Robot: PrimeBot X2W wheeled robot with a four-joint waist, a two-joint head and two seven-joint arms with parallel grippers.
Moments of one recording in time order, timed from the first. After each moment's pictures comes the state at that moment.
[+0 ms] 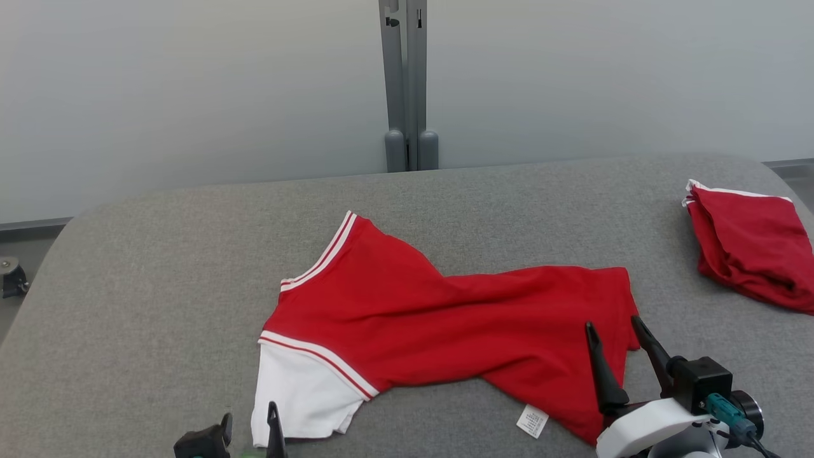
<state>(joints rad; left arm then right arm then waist) 0.03 0.05 -0.21 0.46 -0.39 0.14 -0.21 0.02 -0.05 0.06 0.27 0.13 0.13 -0.26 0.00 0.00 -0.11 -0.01</state>
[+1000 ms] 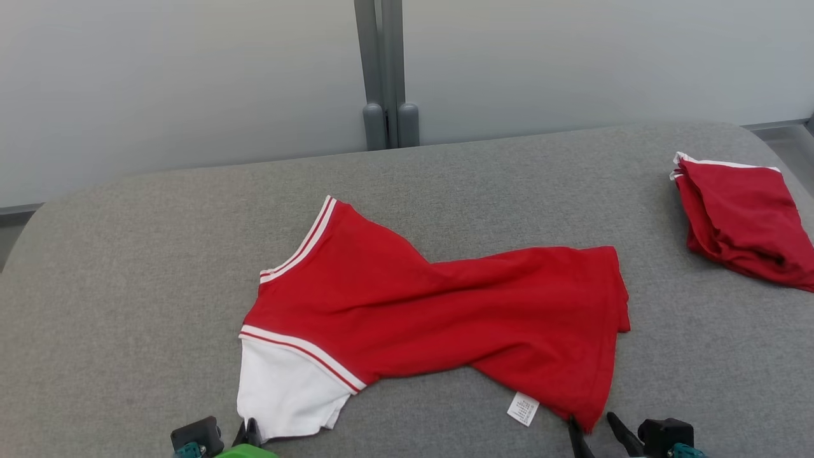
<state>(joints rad) -0.13 0.05 -0.23 0.80 -0.55 0.11 -0.19 0.02 -0.05 0.14 0.63 0.27 0.13 -0.25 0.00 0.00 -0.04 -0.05</state>
